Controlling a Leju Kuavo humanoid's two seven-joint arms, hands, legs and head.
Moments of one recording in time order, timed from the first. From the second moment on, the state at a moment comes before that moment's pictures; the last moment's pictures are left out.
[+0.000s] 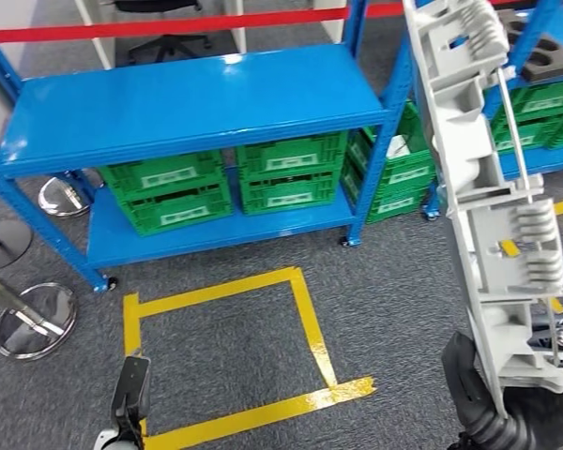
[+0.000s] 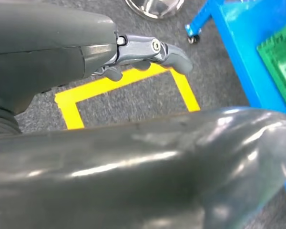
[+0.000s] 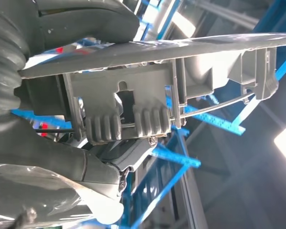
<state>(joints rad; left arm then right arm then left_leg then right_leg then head) -0.12 -0.14 0.12 -0.20 -0.36 0.35 -0.38 0.34 0.00 0.26 -1.97 0.71 -0.68 -0.69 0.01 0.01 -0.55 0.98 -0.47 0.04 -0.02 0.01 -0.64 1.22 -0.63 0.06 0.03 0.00</state>
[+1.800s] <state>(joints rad) -0.11 -0.13 0.12 -0.20 -0.41 0.33 -0.36 0.36 0.06 0.28 -1.98 0.67 -0.68 -0.69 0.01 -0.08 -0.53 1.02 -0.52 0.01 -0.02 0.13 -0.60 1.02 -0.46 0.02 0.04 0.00</state>
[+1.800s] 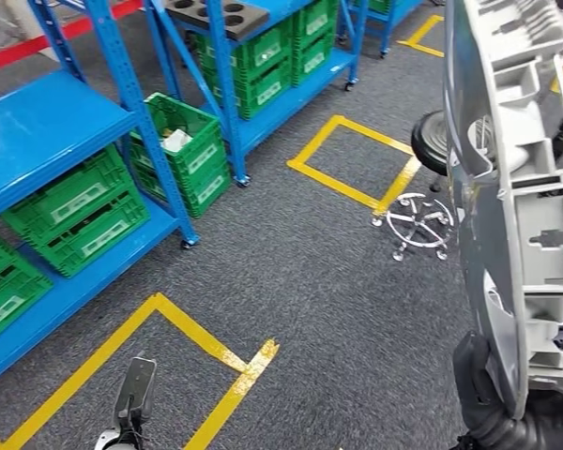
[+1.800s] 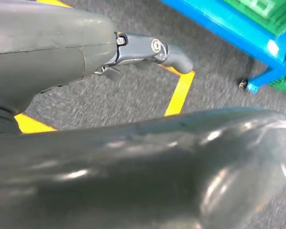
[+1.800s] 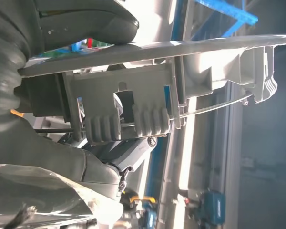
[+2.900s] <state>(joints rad) -0.11 -0.15 0.14 -0.21 -0.38 0.35 -0.39 0.34 0.06 0.24 -1.97 0.63 -0.68 -0.69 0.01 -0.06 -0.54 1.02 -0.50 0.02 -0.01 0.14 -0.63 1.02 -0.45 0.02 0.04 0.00</state>
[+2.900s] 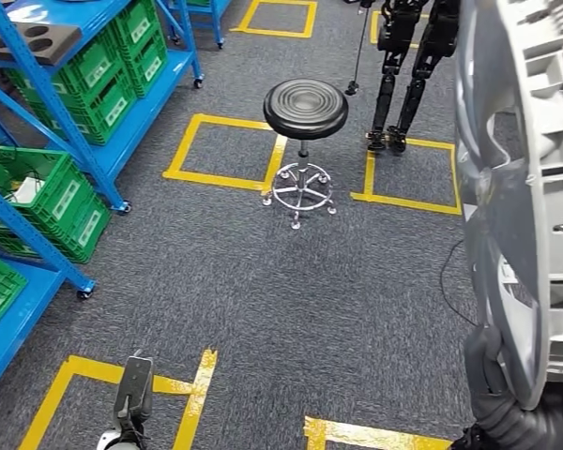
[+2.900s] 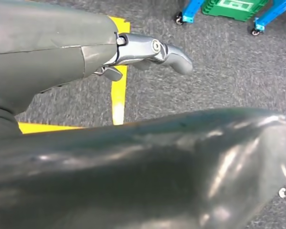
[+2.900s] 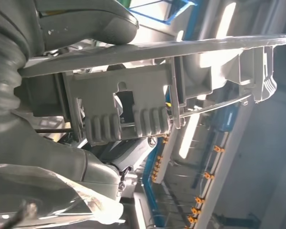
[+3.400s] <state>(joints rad) -0.11 -0.15 0.16 -0.21 -0.38 0.35 -0.37 0.34 0.06 0.23 -1.96 0.64 -0.68 -0.69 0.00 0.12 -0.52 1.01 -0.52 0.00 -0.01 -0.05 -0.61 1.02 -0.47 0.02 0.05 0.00</state>
